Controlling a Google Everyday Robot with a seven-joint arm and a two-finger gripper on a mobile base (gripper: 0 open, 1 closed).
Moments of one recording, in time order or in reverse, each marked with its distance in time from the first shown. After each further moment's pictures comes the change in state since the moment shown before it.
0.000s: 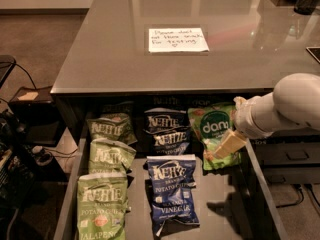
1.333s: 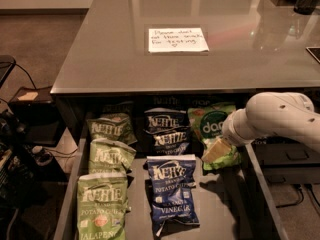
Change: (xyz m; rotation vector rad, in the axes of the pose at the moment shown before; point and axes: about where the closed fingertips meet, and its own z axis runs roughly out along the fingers) arm 0.032 0.001 0.077 -0.006 0.096 0.157
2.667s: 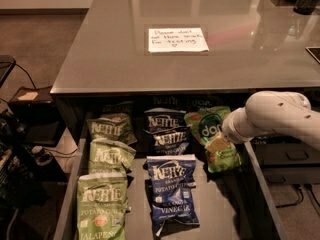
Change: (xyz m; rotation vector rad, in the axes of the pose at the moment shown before) arm -0.003 -0.009 0.017 -0.012 -0.008 0.012
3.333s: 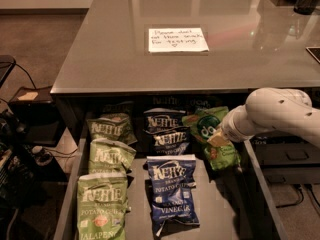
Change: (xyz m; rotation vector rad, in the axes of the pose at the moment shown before) arm -0.004 -0.002 -0.008 0.000 0.000 0.000
